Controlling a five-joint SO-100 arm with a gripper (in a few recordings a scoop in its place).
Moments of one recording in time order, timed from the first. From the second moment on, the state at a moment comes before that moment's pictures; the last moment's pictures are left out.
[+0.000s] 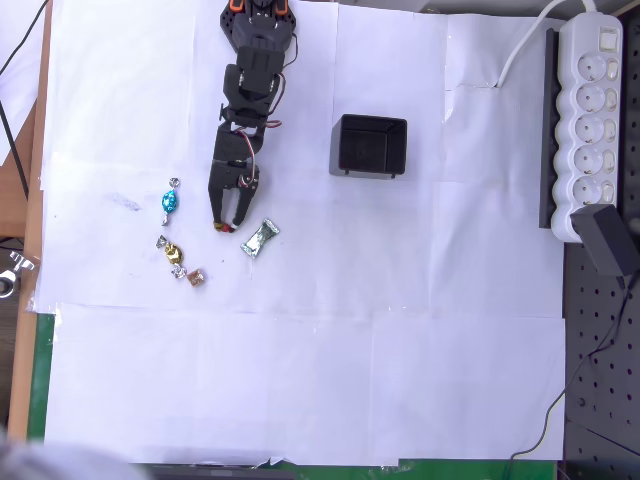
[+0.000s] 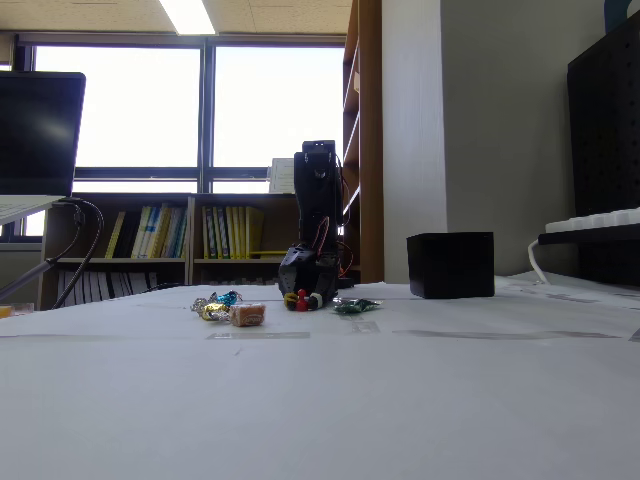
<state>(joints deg) 9.7 128.9 42.9 -68.4 -95.3</state>
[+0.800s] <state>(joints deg) -0.1 78.5 81.5 65.8 -71.7</state>
